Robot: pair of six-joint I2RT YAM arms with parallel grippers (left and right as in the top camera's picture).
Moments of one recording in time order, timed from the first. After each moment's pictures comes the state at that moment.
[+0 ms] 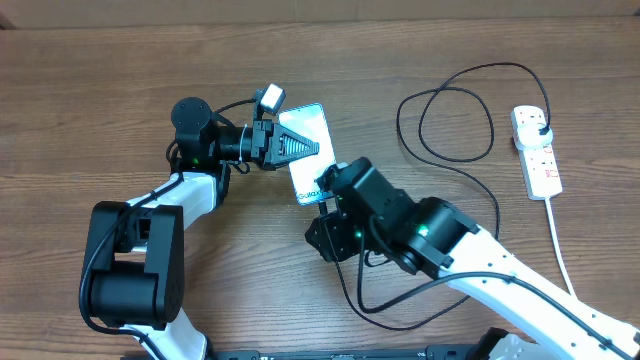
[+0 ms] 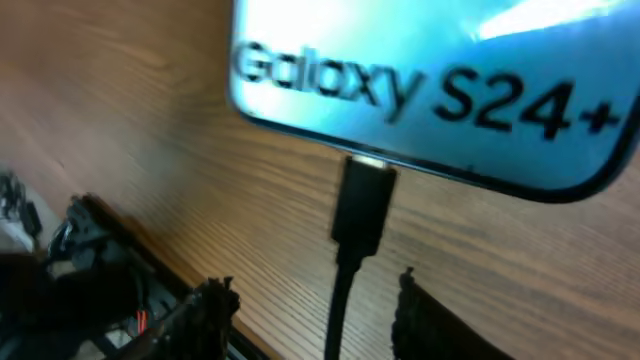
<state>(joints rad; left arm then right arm) -0.11 1.85 0.89 1.02 1.56 -1.40 0.84 1.37 1.15 -0.81 -0.20 0.49</state>
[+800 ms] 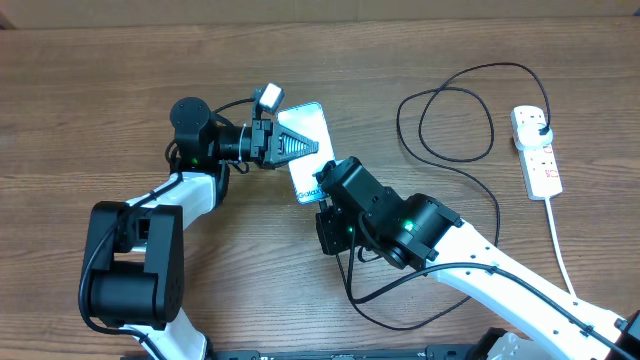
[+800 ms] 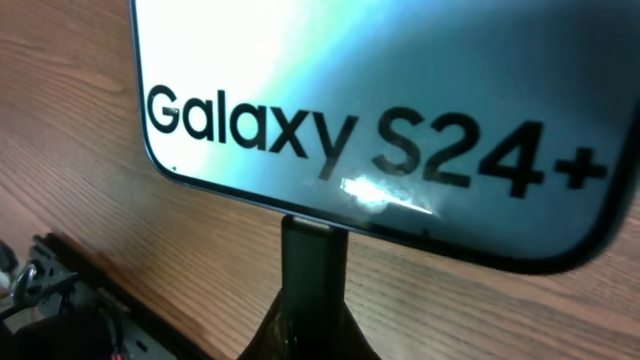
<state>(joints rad) -0.11 1.85 0.89 1.02 1.55 -1.39 0.84 1.42 1.15 -0.77 -0.12 0.54</state>
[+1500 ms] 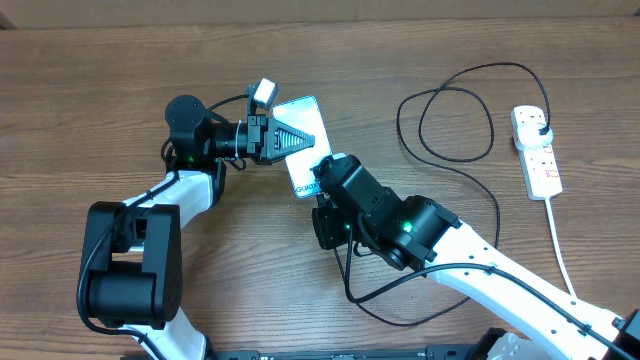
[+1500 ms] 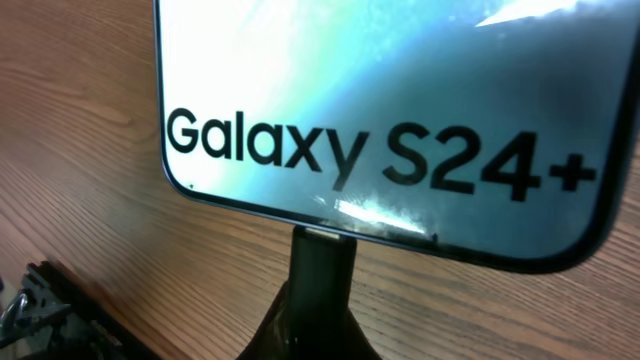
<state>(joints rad) -0.09 1.85 0.91 1.02 1.53 -1.40 0.84 1.42 1.13 -0.67 -0.09 0.53</state>
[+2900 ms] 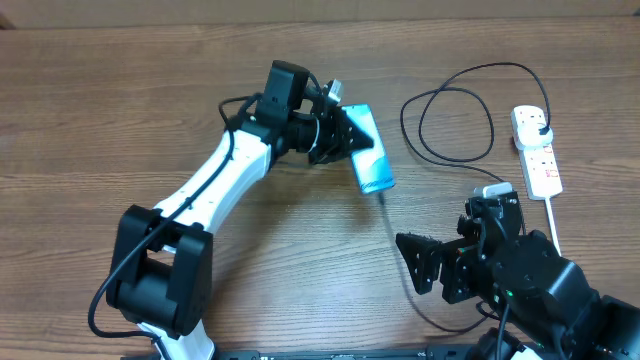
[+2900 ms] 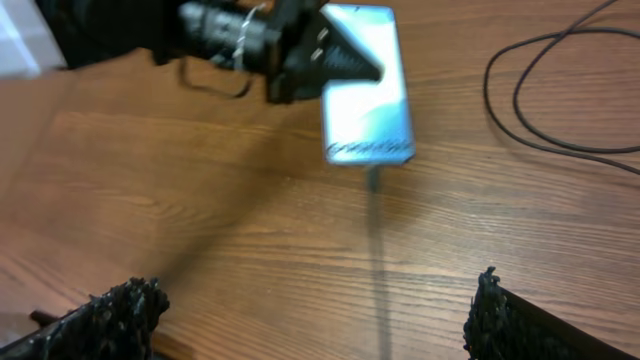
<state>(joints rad) -0.39 1.87 1.38 -0.43 0.90 -0.73 0.83 0.77 1.23 -1.15 0.19 0.60</state>
